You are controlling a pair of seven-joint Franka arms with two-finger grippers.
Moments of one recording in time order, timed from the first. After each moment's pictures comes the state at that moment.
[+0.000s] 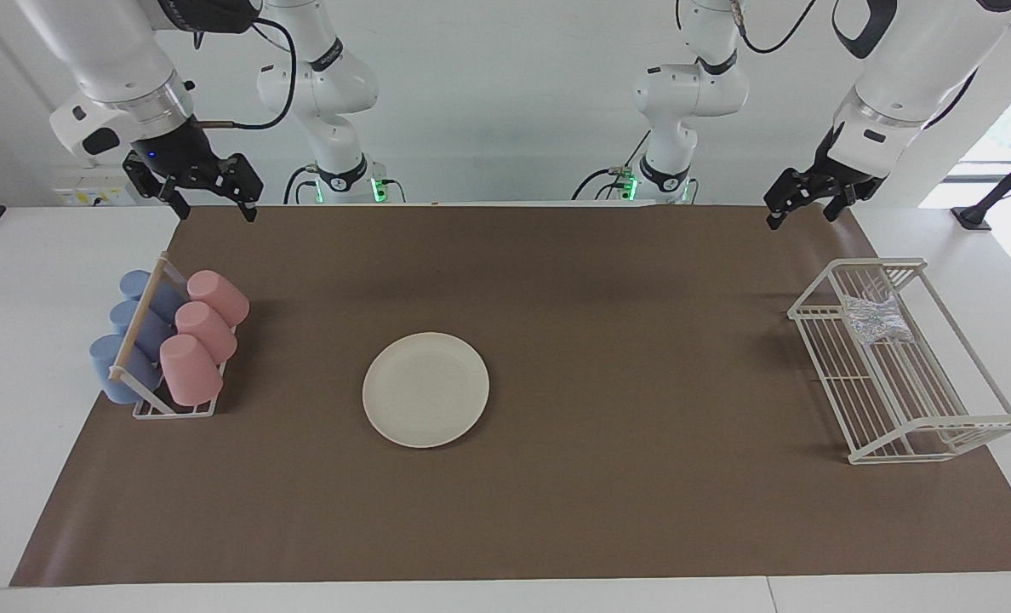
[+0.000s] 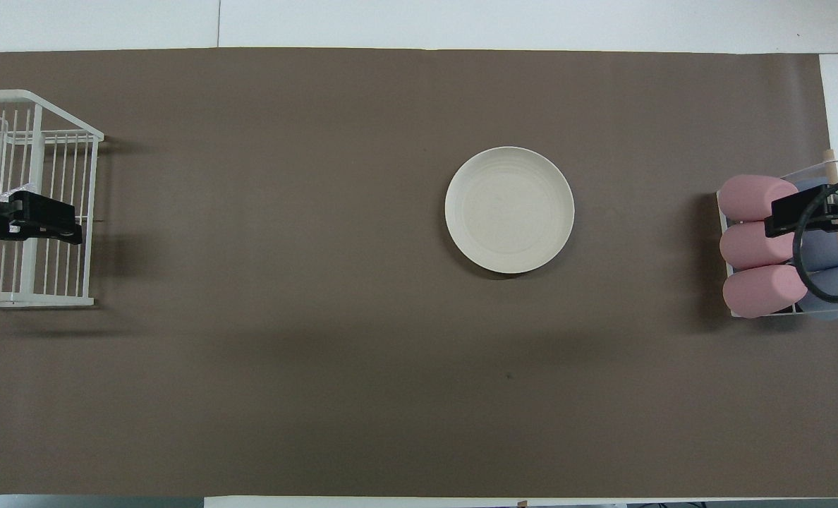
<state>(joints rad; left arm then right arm) -0.09 -0.06 0.00 -1.63 -0.01 1.51 -0.16 0.05 -0.03 -0.07 -1.56 0.00 1.47 0.06</state>
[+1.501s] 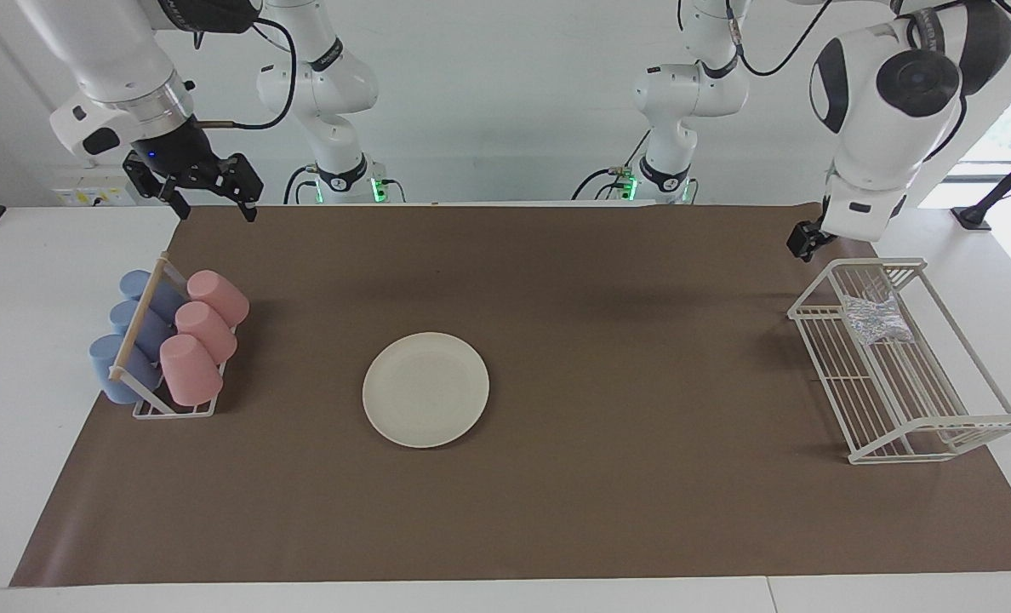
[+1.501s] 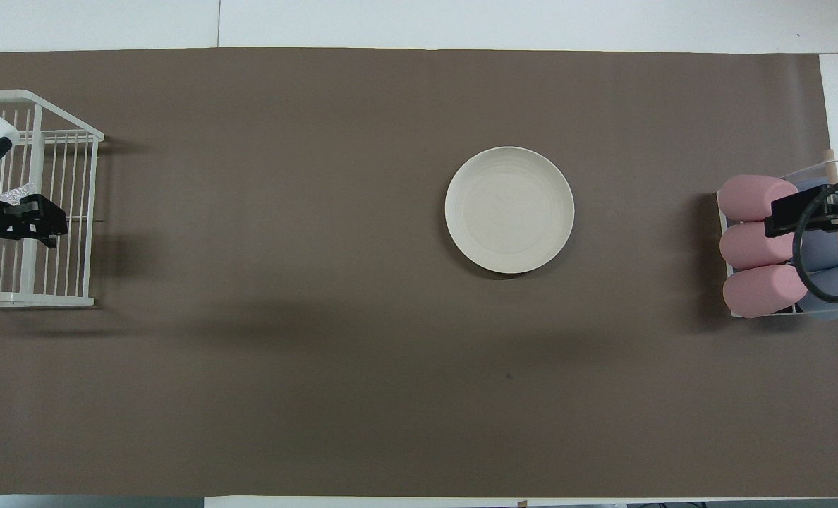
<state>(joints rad) -0.12 0.07 -0.01 -1.67 0.40 1.52 -0.31 0.05 -0.03 -0.07 -1.56 0.00 1.47 0.06</state>
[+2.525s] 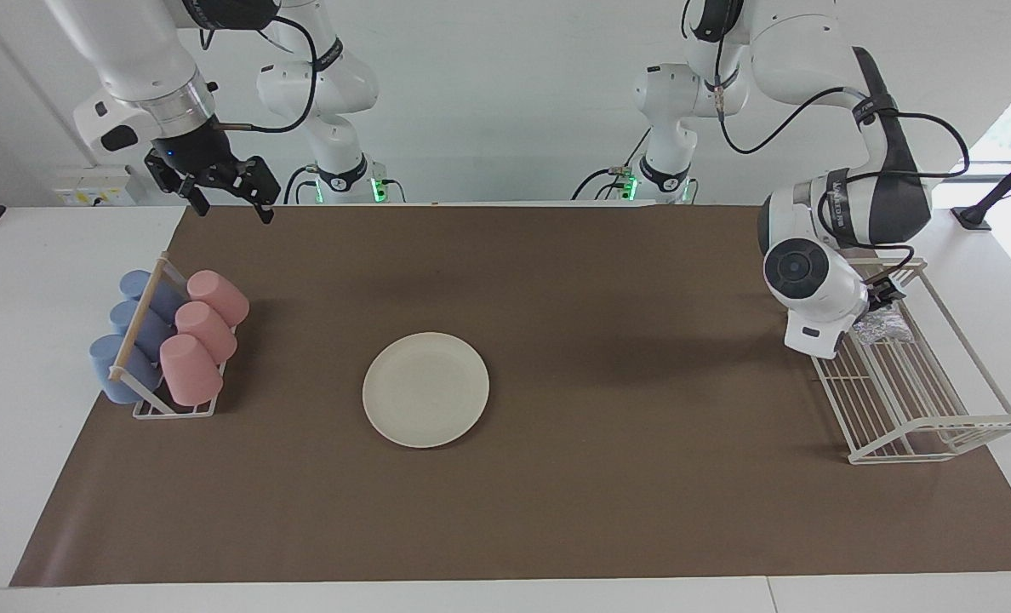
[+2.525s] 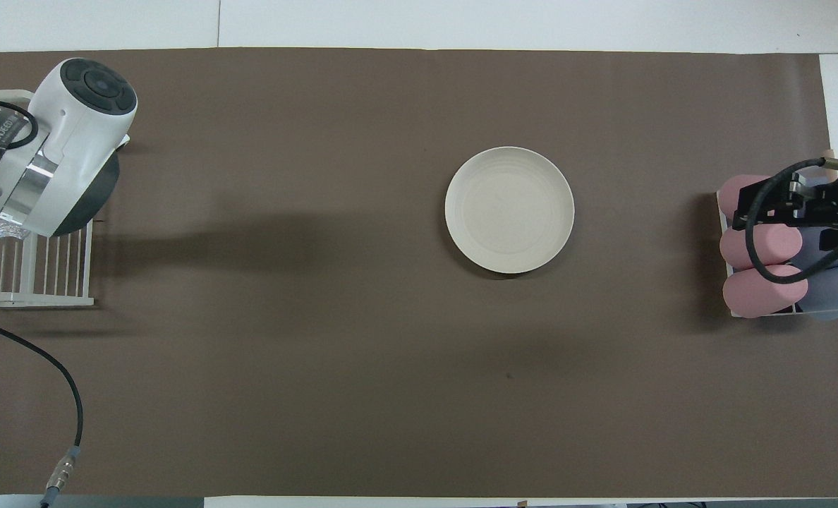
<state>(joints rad) -0.14 0.37 0.00 -1.63 0.80 1.61 -0.41 0.06 -0.03 -0.01 -1.56 0.01 1.47 0.33</state>
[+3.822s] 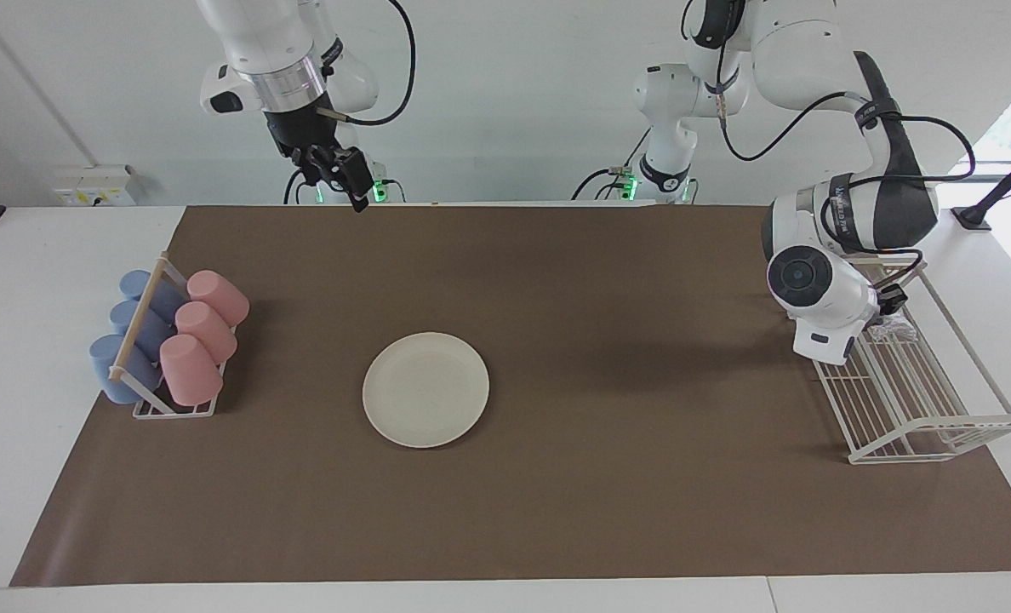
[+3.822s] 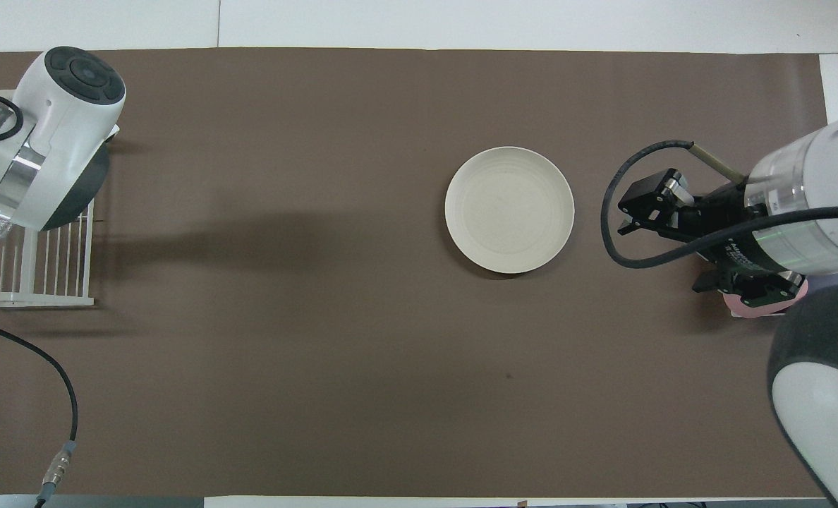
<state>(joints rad) -0.14 0.37 0.00 -1.60 0.80 1.60 -0.41 0.06 -0.05 0.19 -1.55 0.12 1.47 0.97</state>
